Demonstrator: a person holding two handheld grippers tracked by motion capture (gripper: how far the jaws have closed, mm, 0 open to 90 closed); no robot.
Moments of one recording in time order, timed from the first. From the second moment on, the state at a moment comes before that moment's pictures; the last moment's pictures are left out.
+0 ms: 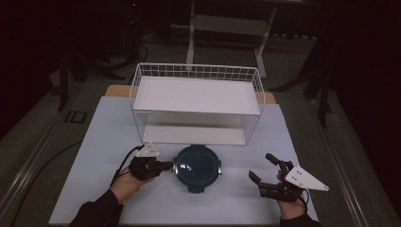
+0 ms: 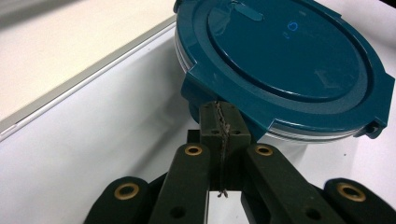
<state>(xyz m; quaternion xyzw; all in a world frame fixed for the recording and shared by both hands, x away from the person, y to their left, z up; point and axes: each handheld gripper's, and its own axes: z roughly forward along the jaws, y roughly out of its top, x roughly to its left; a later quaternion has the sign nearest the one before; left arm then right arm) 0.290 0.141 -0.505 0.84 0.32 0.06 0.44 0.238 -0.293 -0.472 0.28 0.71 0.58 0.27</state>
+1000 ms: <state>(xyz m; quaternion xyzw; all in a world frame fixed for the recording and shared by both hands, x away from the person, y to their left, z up) 0.295 0.119 -0.503 0.83 0.32 0.05 0.46 0.238 -0.291 -0.472 0.28 0.72 0.57 0.27</state>
